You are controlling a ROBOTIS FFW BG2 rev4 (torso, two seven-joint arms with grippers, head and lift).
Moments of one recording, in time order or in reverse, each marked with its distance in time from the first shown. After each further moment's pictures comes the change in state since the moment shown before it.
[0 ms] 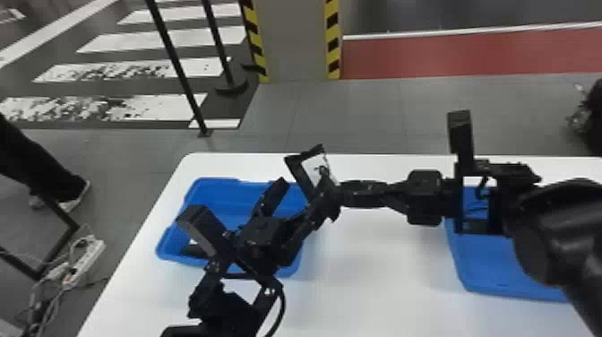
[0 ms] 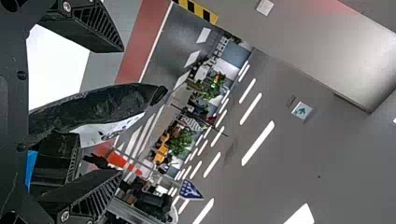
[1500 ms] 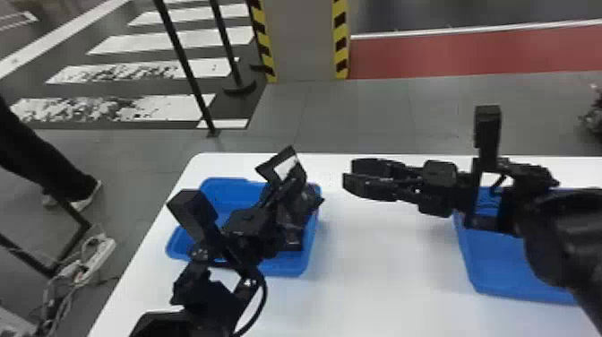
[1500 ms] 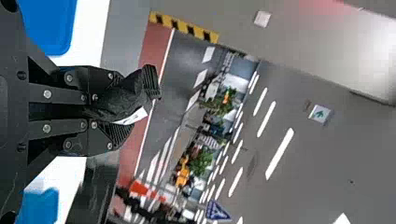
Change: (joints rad) left arm 0.004 0.000 0.094 -0.099 -0.158 0.124 0.033; right arm 0.001 0.024 -0.047 0.089 -0.086 -0.153 -0.002
